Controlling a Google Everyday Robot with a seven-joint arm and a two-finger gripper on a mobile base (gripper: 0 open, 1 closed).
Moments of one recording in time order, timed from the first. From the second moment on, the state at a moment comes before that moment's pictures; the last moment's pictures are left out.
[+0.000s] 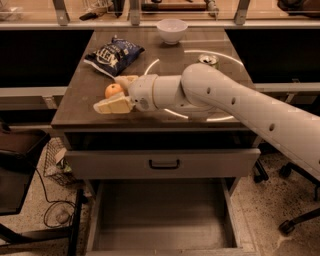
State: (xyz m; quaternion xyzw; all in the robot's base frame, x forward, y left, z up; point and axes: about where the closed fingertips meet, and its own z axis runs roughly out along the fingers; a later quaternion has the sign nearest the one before) arm 0.619 0.128 0.863 -0.48 0.62 0.35 0.52
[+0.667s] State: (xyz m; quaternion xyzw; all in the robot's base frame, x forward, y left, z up) arm 0.617 0.133 0.863 -0.48 0.62 0.35 0.51
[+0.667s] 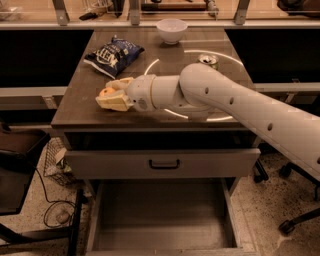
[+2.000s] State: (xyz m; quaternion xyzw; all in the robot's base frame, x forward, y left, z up) arm 0.565 0.099 0.927 -0.47 0.59 0.34 0.57
